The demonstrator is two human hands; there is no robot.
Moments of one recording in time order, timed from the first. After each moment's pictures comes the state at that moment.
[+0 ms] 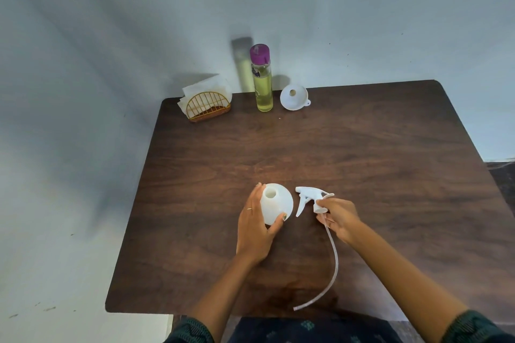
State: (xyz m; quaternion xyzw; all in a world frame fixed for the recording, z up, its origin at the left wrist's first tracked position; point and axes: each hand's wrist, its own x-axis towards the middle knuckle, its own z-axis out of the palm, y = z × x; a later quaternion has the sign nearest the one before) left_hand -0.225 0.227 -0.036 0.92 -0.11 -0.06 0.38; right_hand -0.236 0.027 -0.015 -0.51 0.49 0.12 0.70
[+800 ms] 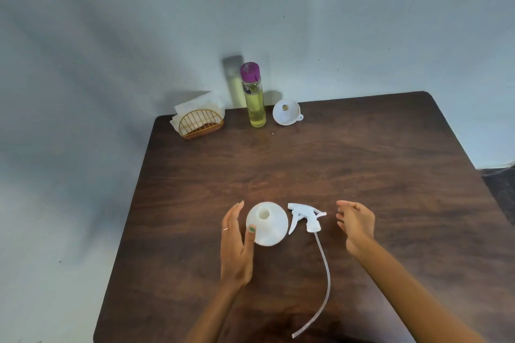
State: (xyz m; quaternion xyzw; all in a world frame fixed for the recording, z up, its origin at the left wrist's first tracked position) left_hand -0.221 0.239 -0.016 0.87 -0.03 -0.03 0.50; right_hand -0.228 0.001 -0.014 -0.54 0.54 -0.07 0.64
